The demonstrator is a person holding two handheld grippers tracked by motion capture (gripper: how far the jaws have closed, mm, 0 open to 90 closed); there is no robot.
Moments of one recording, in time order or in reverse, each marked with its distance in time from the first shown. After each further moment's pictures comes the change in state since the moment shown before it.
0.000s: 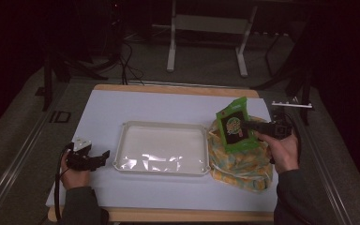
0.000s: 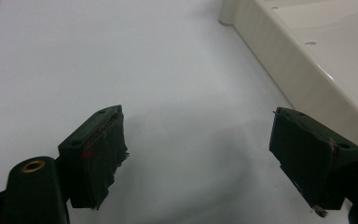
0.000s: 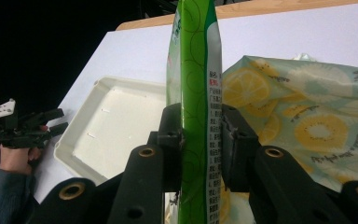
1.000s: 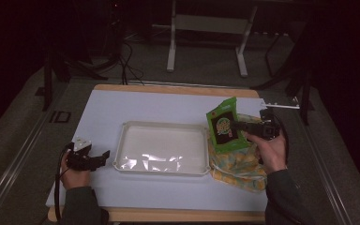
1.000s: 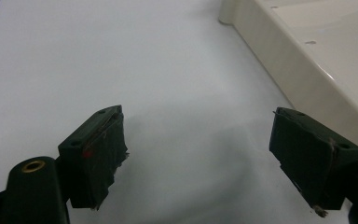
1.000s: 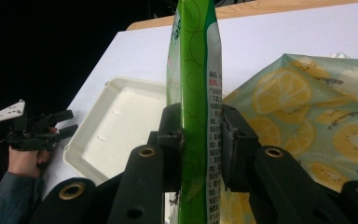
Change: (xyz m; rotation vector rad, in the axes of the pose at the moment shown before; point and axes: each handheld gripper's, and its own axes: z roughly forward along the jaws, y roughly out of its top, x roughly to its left) left arm 0.000 0.000 0.000 0.002 0.001 0.004; right arm 0.017 -0.005 0.022 -0.008 0.031 -0.001
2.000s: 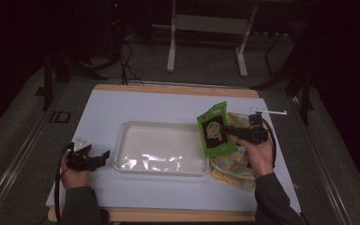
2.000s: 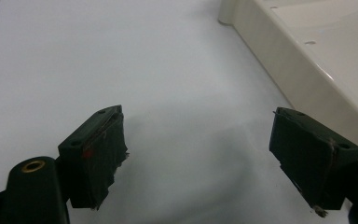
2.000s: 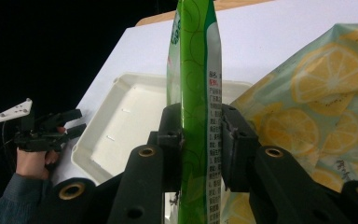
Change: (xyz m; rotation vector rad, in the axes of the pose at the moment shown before) left arm 0.000 0.000 0.000 0.000 -0.002 0.000; right arm 0.009 -0.017 0.026 -0.001 0.037 0.027
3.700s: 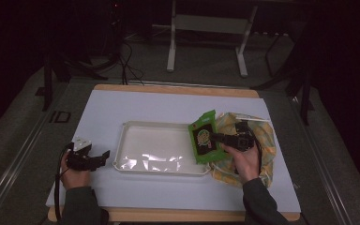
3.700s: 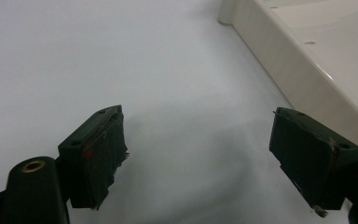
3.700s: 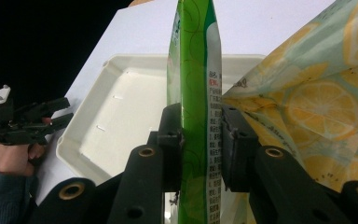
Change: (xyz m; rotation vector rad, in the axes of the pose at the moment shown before) left arm 0.000 0.000 0.000 0.001 -0.002 -0.001; right arm 0.004 -0.025 0.036 0.032 -0.021 0.008
